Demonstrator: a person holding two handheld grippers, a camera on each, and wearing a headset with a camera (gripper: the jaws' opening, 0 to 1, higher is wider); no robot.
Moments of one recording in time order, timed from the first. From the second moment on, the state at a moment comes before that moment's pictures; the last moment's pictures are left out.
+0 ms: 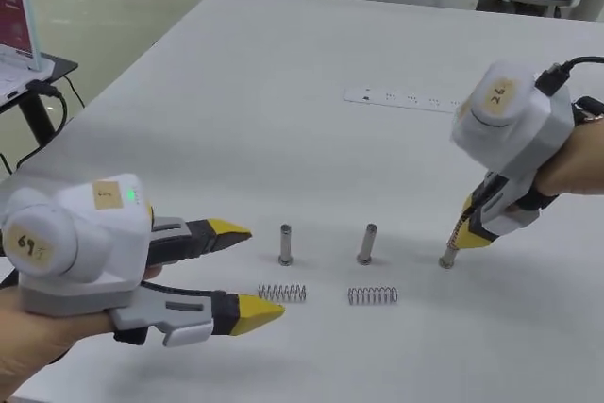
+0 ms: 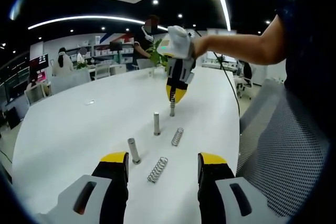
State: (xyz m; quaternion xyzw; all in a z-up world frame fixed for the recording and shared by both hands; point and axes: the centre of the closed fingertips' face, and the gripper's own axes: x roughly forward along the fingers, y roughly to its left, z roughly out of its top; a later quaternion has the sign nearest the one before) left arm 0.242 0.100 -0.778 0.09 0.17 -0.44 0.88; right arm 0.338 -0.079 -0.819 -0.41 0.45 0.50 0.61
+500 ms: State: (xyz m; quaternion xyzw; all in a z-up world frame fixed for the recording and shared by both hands) left arm 0.241 0.099 -0.779 0.10 0.17 -0.44 0.88; right arm 0.337 -0.081 -0.842 -0.41 0.46 0.49 0.61
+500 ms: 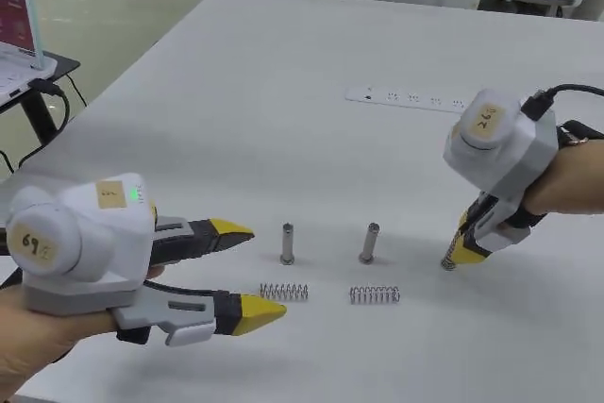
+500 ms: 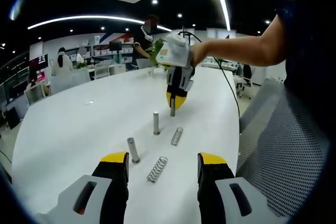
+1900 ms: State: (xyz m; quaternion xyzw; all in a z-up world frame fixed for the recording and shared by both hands) left arm 0.240 0.099 -0.779 0.09 0.17 -0.44 0.88; right arm 0.334 -0.061 -0.815 -0.42 0.41 0.50 0.64
